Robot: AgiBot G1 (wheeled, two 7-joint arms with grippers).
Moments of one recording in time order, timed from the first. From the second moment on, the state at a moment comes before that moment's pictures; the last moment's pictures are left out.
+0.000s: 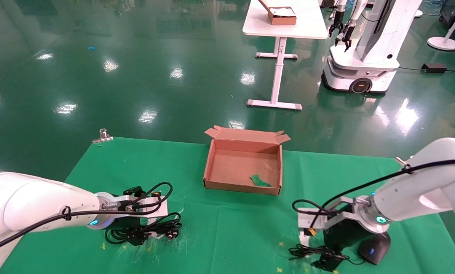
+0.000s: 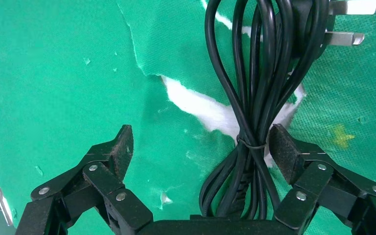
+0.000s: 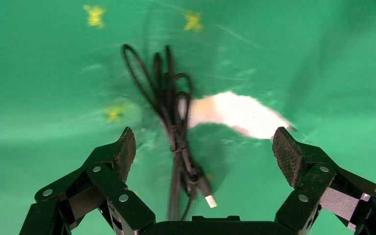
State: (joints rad) left arm -1.45 1.13 0.82 -0.90 2.32 1.09 -0.41; right arm 1.66 -1.21 -0.82 0.29 -1.94 -1.26 -0.05
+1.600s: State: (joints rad) left arm -1.45 1.13 0.82 -0.90 2.32 1.09 -0.41; right arm 1.66 -1.21 -0.82 0.29 -1.94 -1.26 -0.06
